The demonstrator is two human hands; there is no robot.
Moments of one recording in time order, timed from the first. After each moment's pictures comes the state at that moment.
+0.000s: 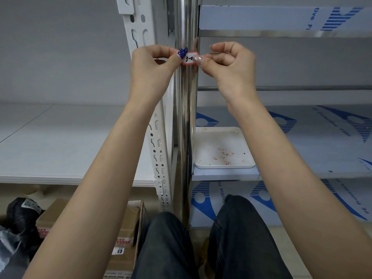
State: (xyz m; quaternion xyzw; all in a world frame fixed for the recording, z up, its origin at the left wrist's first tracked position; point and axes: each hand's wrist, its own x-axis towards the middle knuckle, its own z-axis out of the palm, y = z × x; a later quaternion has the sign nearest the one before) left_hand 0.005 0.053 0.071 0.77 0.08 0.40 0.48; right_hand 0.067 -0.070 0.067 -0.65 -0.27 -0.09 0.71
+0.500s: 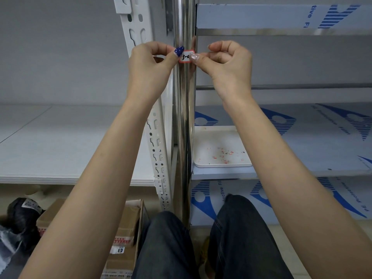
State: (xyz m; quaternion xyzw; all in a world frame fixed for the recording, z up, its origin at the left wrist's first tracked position) left_hand 0.011 0.059 0.071 0.79 0.07 0.40 0.46; right_hand 0.067 -0.065 0.067 -0.66 -0.25 -0.11 0.71
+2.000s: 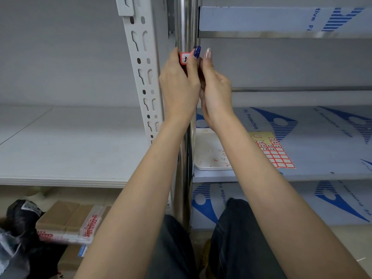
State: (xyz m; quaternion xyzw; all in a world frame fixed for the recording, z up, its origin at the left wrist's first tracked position) left_hand 0.052 0.021 0.039 0.73 0.09 0.55 0.39; right_hand 0.067 -0.040 0.038 -0.52 -0.22 0.05 0.82
